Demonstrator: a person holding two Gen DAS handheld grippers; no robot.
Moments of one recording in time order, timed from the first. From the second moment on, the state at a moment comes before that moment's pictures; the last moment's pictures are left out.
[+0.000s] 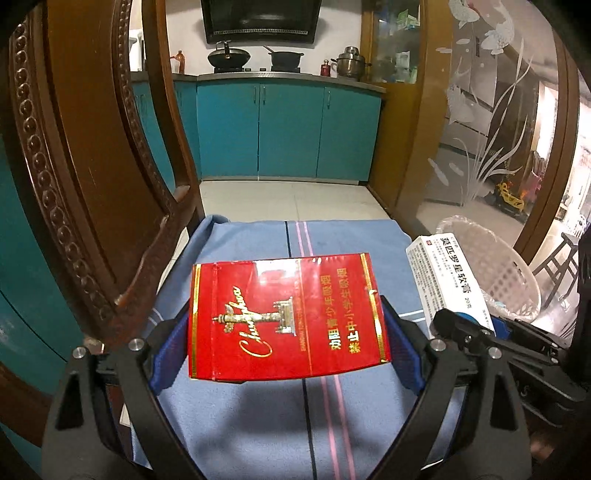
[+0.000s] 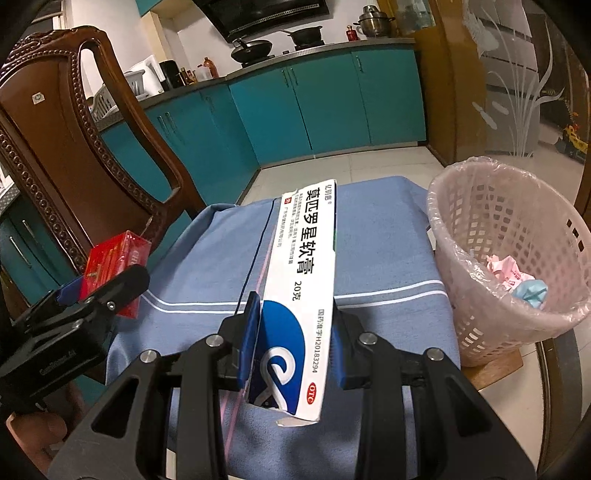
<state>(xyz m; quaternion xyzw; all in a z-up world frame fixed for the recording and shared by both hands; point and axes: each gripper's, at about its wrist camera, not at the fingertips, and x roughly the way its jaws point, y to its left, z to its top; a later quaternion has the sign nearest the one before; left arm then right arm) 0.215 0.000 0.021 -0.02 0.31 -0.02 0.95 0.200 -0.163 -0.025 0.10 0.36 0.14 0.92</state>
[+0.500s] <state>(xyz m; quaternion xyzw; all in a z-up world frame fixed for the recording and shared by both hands) 0.213 0.004 0.014 -0.02 0.32 -0.03 0.95 0.209 -0.250 0.025 0.13 0.23 0.02 0.96</state>
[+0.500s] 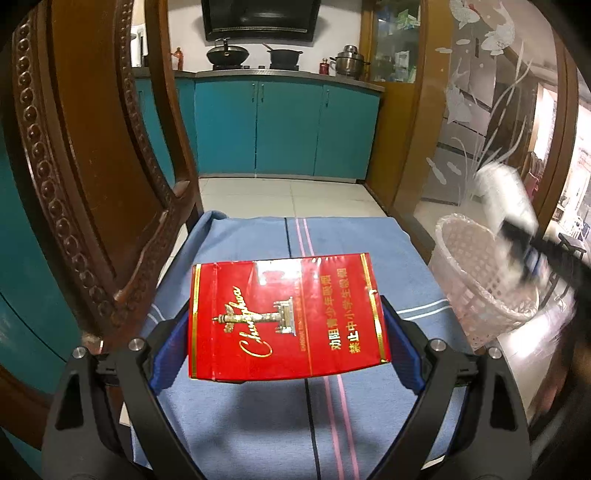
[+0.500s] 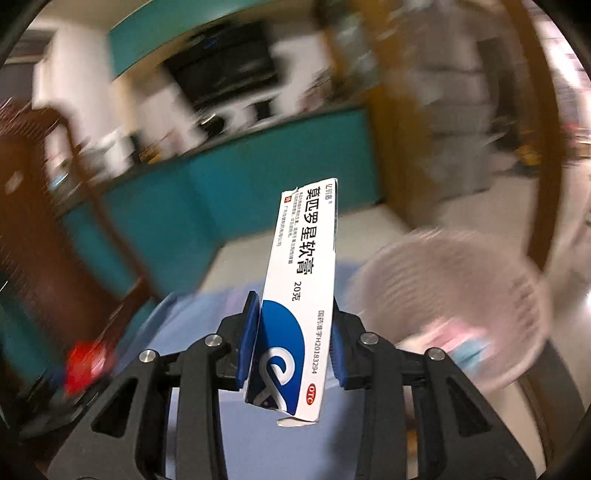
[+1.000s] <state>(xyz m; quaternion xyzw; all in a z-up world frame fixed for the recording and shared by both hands) 0.232 -0.088 0.010 0.01 0.33 -0.11 0.94 0.186 -0.384 0.033 0.32 0.14 -0.07 0.93</state>
